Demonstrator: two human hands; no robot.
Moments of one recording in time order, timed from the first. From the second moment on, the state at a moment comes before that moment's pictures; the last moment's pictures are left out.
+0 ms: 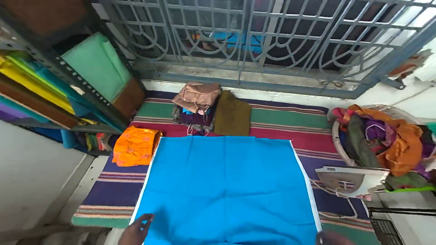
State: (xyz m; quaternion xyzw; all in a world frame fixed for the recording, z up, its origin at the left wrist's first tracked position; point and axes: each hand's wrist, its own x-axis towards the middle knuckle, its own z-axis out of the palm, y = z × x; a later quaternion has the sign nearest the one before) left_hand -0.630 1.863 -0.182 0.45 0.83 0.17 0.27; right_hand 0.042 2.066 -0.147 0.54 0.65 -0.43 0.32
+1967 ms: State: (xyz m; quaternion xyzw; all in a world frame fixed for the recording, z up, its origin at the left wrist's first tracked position) left_hand -0.730 1.867 -0.052 0.33 0.82 0.22 0.41; right_hand -0.013 2.189 -0.019 0.53 0.69 -0.48 0.09
